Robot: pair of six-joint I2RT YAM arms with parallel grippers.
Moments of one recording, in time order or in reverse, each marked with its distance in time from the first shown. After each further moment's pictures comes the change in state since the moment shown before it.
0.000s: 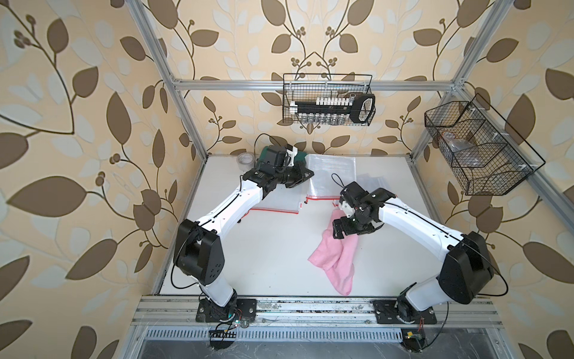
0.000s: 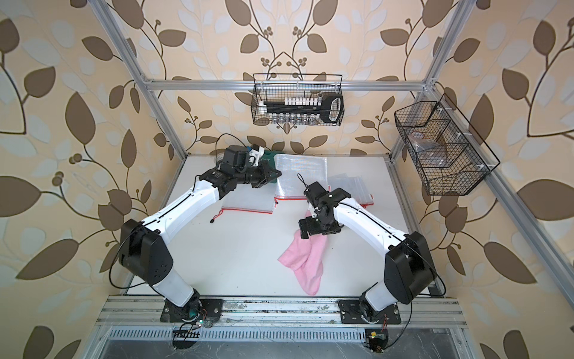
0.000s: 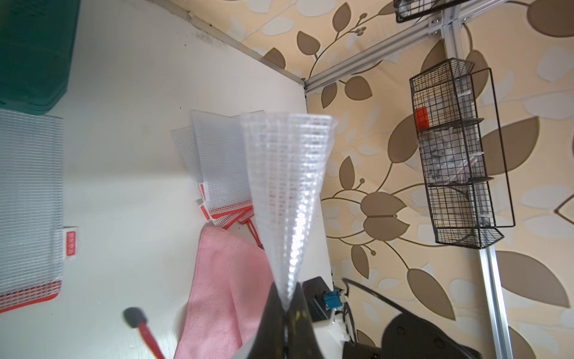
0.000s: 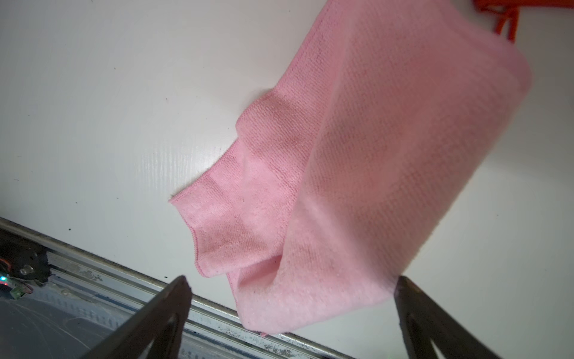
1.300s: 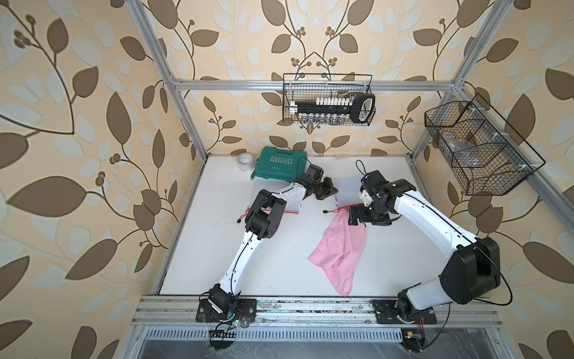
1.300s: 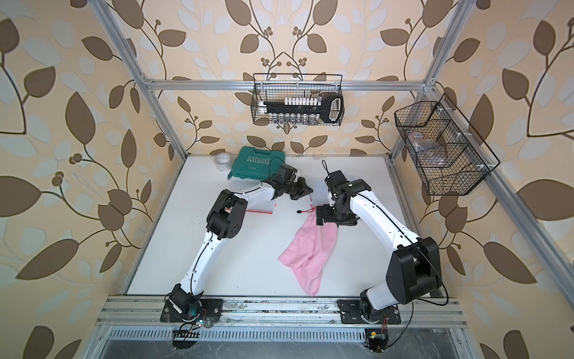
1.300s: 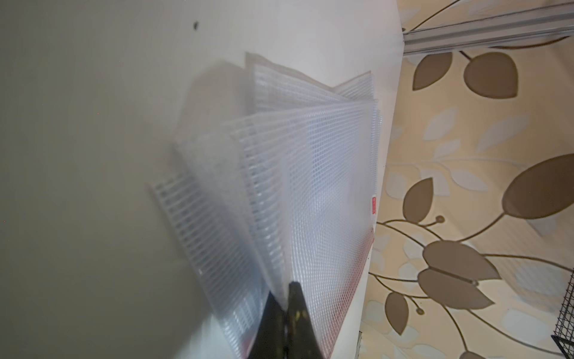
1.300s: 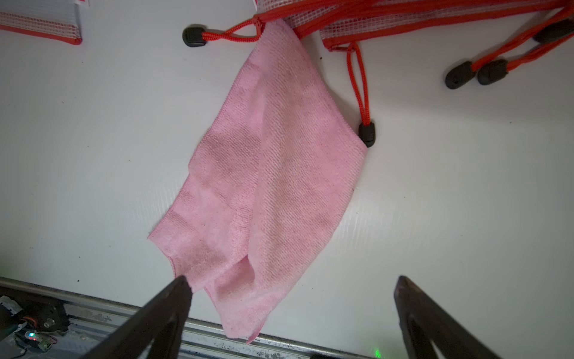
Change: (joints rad) left arm -0.106 0.853 0.529 0.196 0.023 -0.209; right arm -0.206 -0.024 0.040 -0.039 0.020 -0.010
